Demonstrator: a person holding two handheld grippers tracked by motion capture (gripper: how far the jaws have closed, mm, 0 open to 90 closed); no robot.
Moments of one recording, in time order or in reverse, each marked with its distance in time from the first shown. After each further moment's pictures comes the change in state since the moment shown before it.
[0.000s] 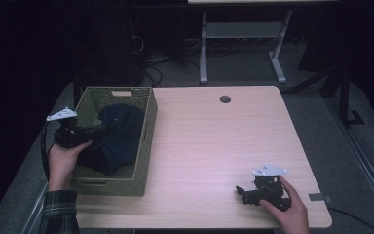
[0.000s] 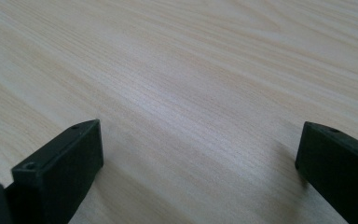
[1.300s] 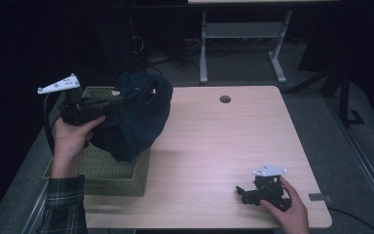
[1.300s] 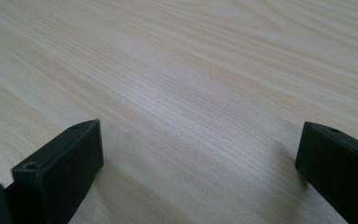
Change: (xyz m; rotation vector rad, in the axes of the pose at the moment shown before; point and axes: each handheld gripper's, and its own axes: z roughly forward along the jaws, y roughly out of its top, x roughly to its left) left arm -0.093 0.094 -0.015 -0.188 -0.265 0.128; right arm 0.000 0.000 0.000 0.000 0.001 0.004
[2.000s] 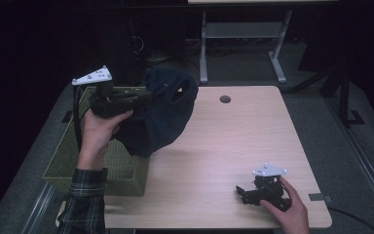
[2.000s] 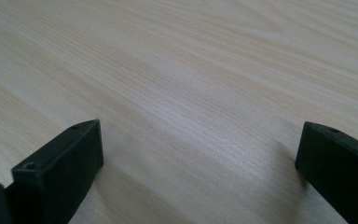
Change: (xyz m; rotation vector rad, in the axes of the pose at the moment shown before) left arm -0.029 0.017 0.054 0.010 -0.087 0.046; right arm 0.000 0.000 0.000 0.004 0.000 0.005
